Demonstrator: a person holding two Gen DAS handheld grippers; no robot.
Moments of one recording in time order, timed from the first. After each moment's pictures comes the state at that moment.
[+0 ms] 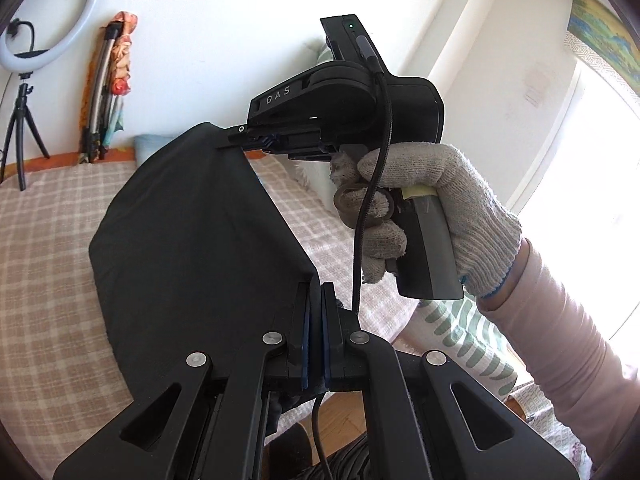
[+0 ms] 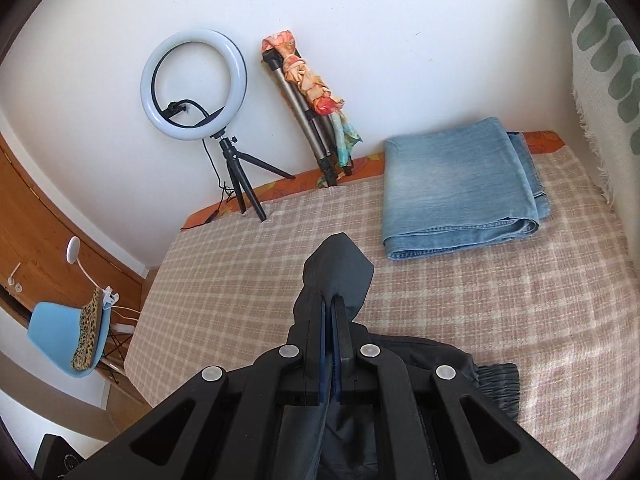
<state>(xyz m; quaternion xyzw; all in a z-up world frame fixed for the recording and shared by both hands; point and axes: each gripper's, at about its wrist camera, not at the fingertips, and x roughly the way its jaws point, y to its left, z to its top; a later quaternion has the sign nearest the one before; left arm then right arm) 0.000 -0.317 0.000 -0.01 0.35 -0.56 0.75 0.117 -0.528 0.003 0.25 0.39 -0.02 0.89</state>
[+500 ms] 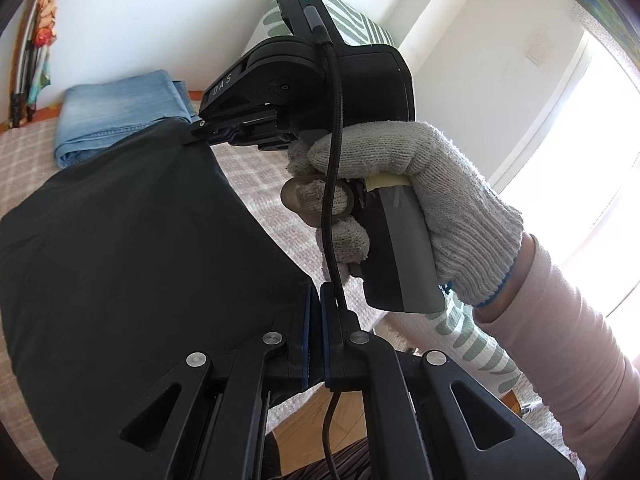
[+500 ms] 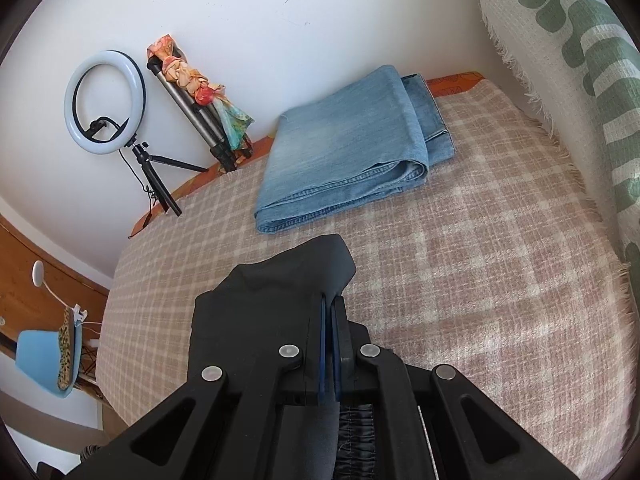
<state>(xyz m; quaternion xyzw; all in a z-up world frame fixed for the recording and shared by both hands) -0.021 -0.433 -0.061 0.03 0.41 -0.58 0.70 0.076 -0.621 -0.088 0.29 0.42 -0.08 0.86</state>
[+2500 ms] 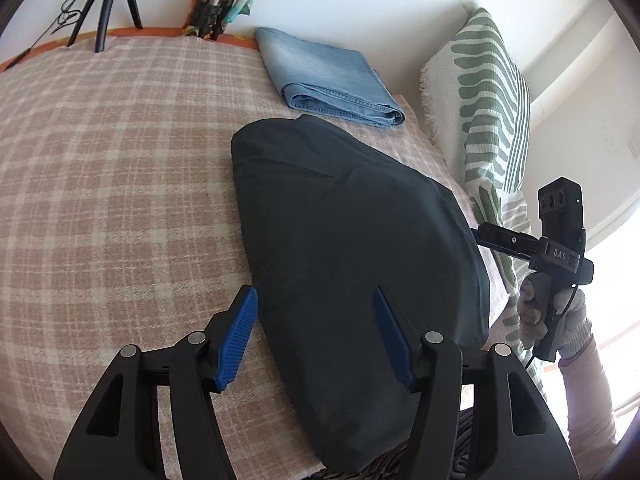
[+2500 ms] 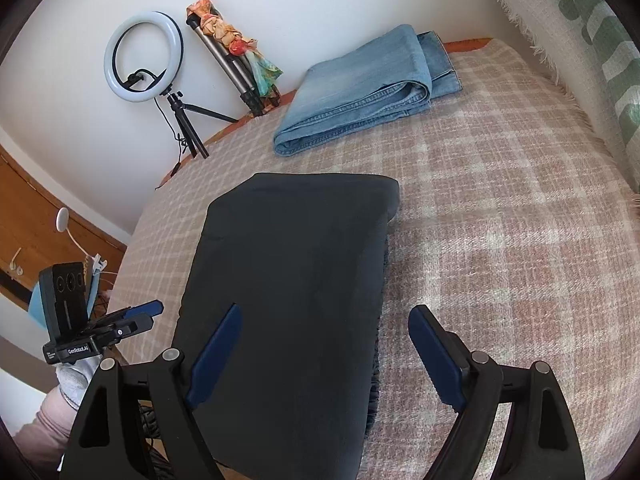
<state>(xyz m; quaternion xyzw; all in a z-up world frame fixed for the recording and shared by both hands) 0.129 -0.307 -0.116 -0.04 0.51 -0.40 0.76 0.005 -0.594 -0.132 0.28 0.43 0.01 0.86</state>
